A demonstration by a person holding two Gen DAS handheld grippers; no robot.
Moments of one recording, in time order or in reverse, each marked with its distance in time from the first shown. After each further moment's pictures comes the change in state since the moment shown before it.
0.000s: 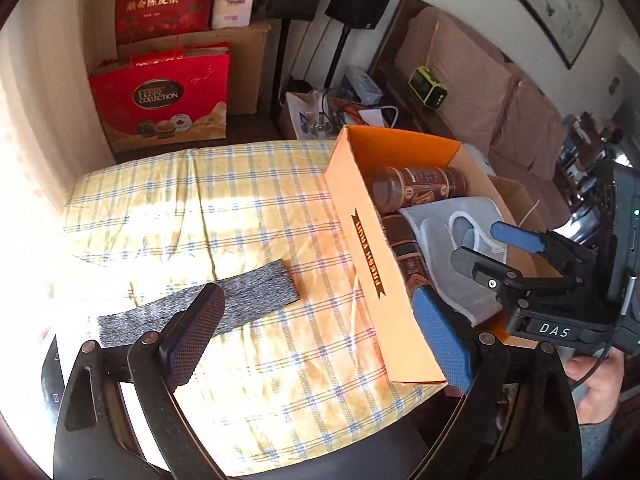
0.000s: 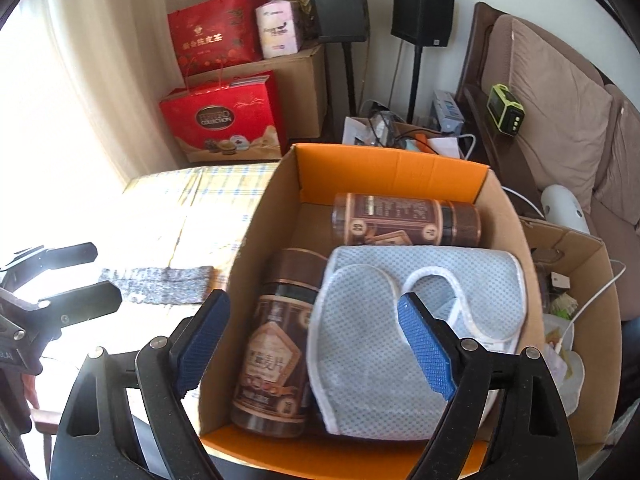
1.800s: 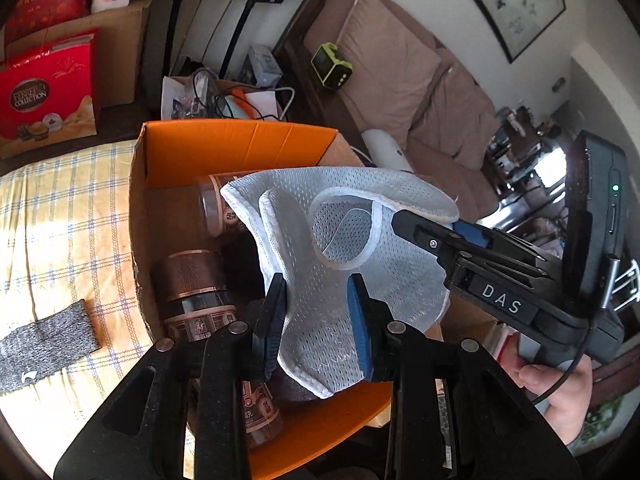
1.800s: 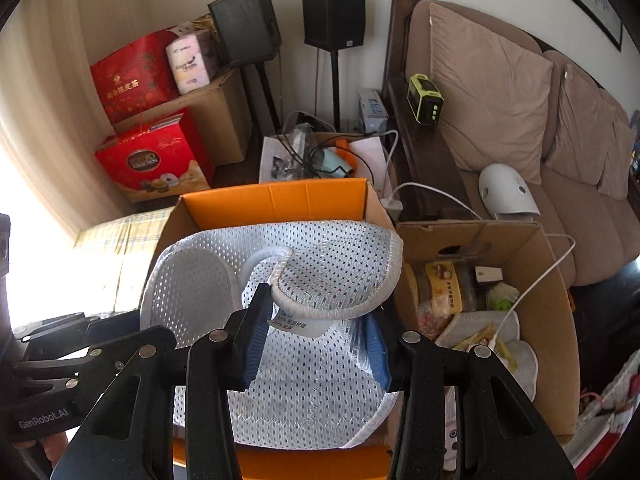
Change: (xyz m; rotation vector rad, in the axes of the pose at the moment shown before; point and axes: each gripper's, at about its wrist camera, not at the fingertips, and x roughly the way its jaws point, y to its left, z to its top) left arm 0.078 -0.139 0.039 0.026 0.088 -0.307; right arm -0.033 -0.116 0.018 0.174 -0.018 -0.148
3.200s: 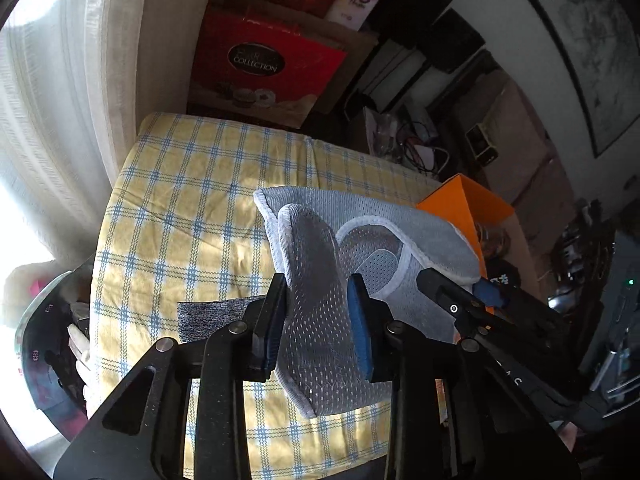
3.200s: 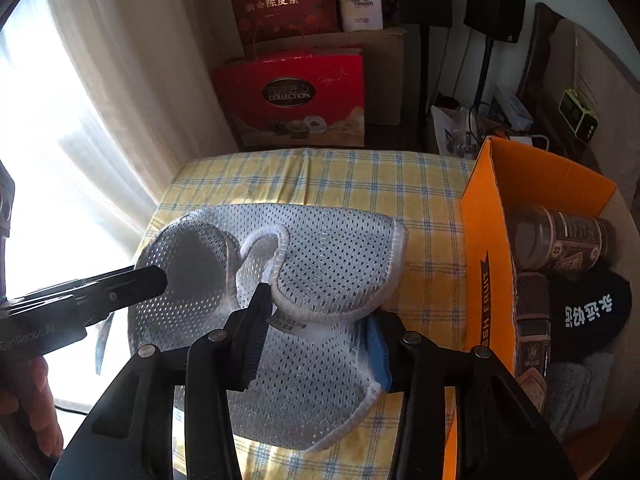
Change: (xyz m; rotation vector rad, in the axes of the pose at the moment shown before) left arm -0.164 0.245 -0.067 -0.303 -0.168 0.229; right arm 0.072 0.278 -0.046 -0.192 0.047 0.206
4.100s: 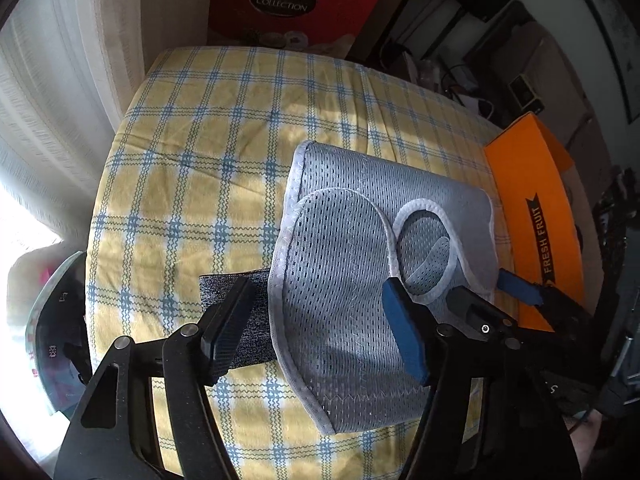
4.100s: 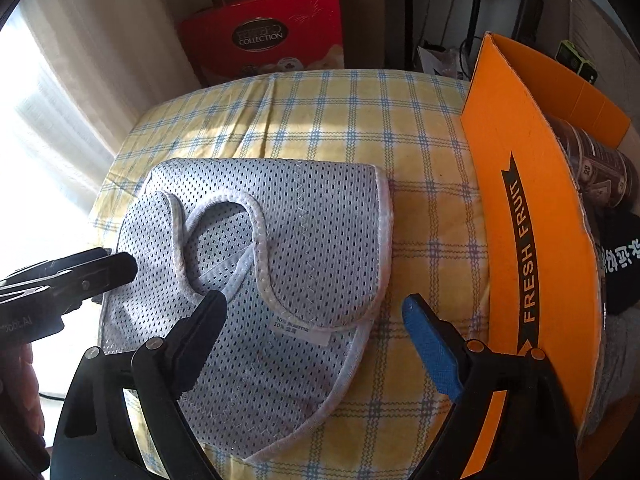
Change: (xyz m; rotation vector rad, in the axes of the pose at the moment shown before) left arm 0.075 0.036 -0.030 0.040 0.161 0.138; right arm 0.066 -0.024 -0.043 0.081 0.160 -0.009
